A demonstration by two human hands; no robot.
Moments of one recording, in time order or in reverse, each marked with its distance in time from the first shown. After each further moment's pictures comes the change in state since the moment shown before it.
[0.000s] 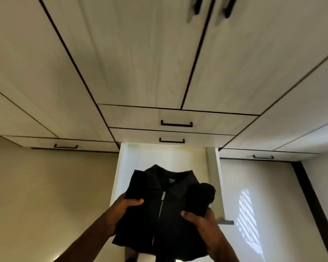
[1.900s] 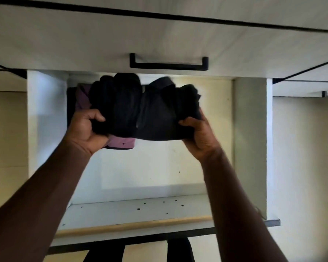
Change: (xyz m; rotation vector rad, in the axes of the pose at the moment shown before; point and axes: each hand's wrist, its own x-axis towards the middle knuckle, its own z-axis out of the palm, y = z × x) left_hand 0.505 -0.011 -0.050 -0.552 0.105 0.093; right_hand 0.559 0.100 0.019 0.538 -0.187 -0.144
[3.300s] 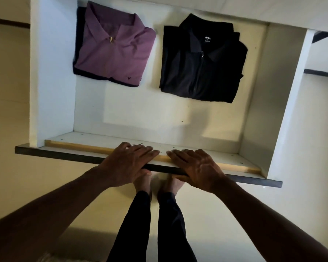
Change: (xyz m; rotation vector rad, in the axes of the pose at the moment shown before) left_hand -0.101 -0.212 -0.100 2.321 -0.592 0.700; right_hand -0.131 0.096 -0.174 -2.050 -0.821 -0.542
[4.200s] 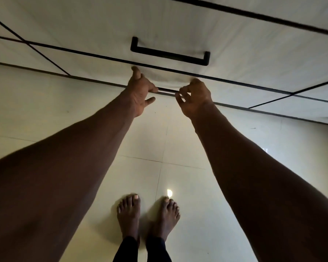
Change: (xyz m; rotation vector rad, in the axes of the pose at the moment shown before) left_hand 0.208 -0.105 -0.196 -1.801 0.551 -0.756; right_hand 0.221 0.106 -0.215 1.960 0.644 0.942
